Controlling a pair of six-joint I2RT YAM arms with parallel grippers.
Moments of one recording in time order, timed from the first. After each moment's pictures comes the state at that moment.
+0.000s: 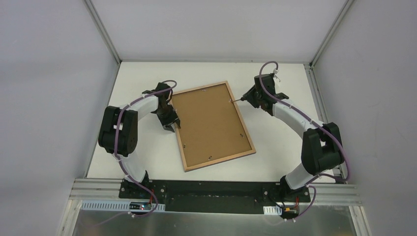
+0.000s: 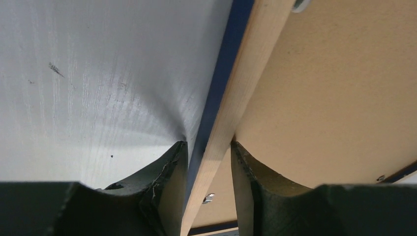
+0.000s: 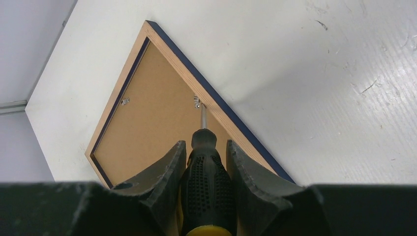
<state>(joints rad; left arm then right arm) -0.21 1.76 1.12 -0.72 0.15 -0.73 0.38 1.59 1.12 -0.28 0.19 1.01</state>
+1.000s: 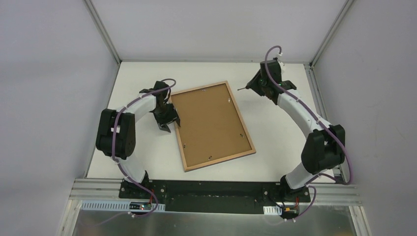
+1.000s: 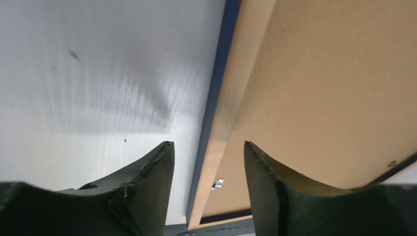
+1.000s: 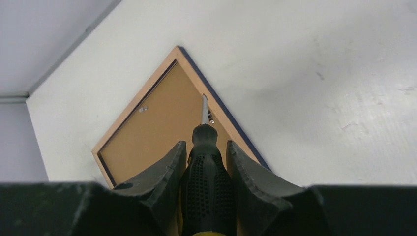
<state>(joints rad) -0.20 1.75 1.13 -0.75 0.15 -0.66 0.36 1.63 1.35 -0.42 0.19 0.83</state>
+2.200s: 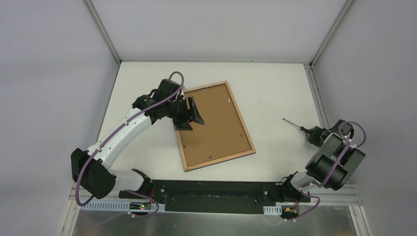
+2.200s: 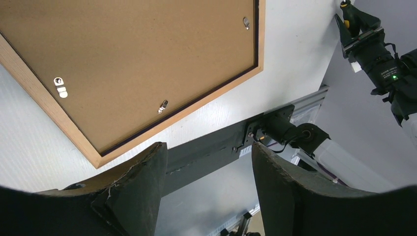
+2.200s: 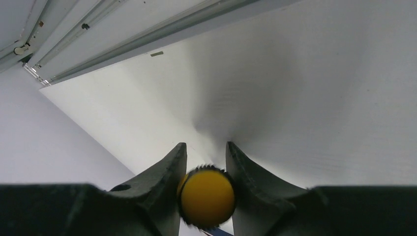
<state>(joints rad) -0.54 1.29 1.19 -0.81 0.34 -0.84 -0.71 1.45 0.60 -0.19 -0.17 1.44</state>
